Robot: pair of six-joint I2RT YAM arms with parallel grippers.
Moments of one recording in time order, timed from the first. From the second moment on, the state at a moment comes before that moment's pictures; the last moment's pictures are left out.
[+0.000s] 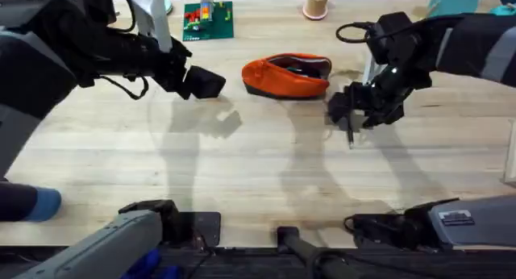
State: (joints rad) left arm 0.10 1.22 0.98 -0.75 0.56 0.65; right arm 0.21 1.61 0.98 -0.90 -0.05 0.39
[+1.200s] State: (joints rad) left arm 0.10 1.22 0.98 -0.75 0.56 0.65; right arm 0.16 1.66 1.36 -1.08 -0.06 0.37
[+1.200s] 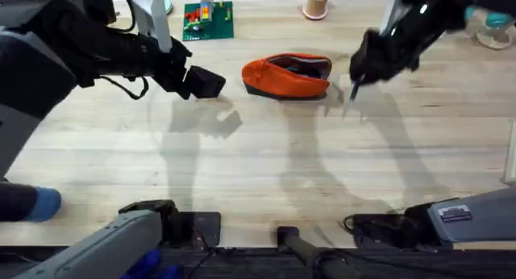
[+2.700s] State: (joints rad) left arm 0.10 1.22 0.98 -0.75 0.56 0.65; right arm 0.15 1.66 1.52 -0.92 -0.69 -1.17
